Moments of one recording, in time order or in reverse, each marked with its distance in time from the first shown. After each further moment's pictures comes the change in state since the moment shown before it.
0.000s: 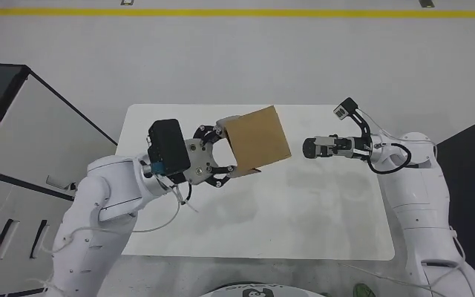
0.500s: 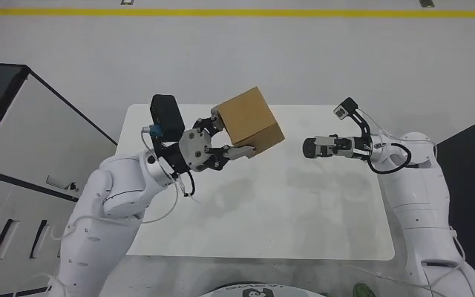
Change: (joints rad) left arm 0.007 0.000 0.022 0.067 -0.301 0.175 -0.148; right arm 0.000 0.000 0.000 0.000 0.000 0.000 0.000
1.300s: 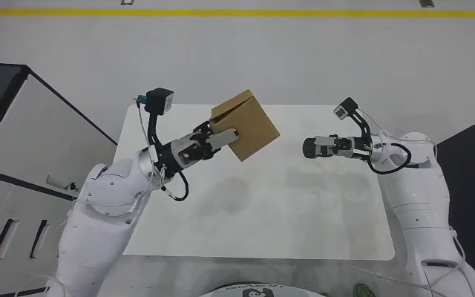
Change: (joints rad) left arm 0.027 0.010 -0.036 0.042 -0.817 0.256 -0.309; right arm 0.000 0.000 0.000 0.000 0.000 0.000 0.000
